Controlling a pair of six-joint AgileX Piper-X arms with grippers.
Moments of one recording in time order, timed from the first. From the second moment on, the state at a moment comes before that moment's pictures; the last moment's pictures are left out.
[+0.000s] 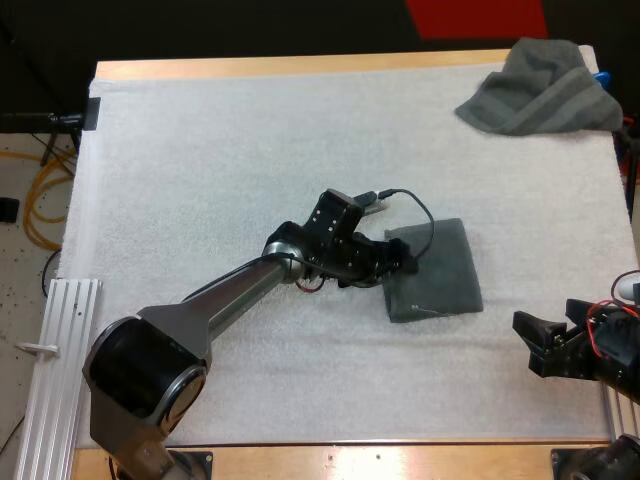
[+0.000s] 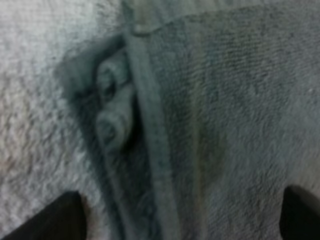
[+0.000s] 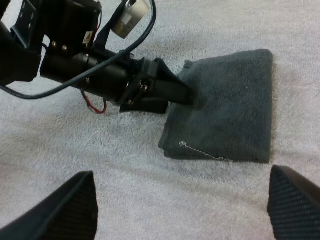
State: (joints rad) left arm -0.61 1.83 -1.05 0.34 0.53 -2.53; right arm 0.58 0.57 -0.98 1.19 -0.01 -1.44
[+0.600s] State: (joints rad) left arm -0.67 1.86 -1.06 0.34 0.53 -2.58; right arm 0.58 0.57 -0.98 1.19 -0.01 -1.44
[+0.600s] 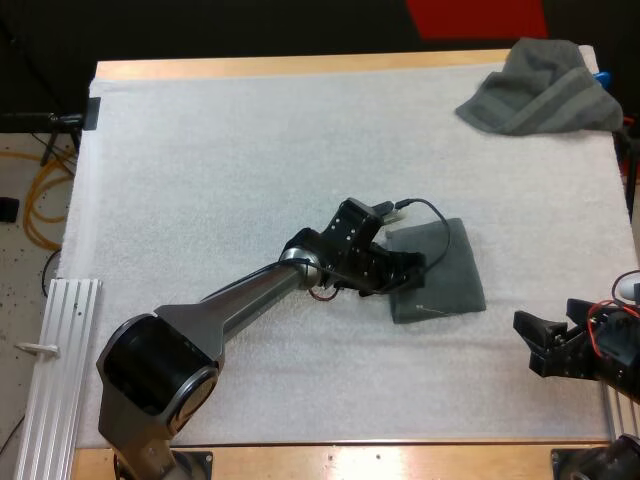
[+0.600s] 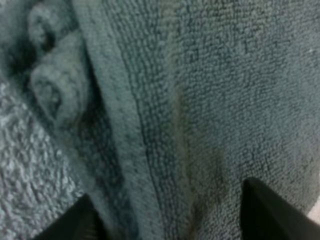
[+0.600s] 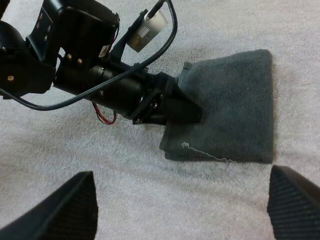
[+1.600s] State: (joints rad) left arm -0.43 1.71 -1.19 0.94 0.09 -1.78; right arm 0.58 0.57 -0.98 1.18 -0.05 -1.48
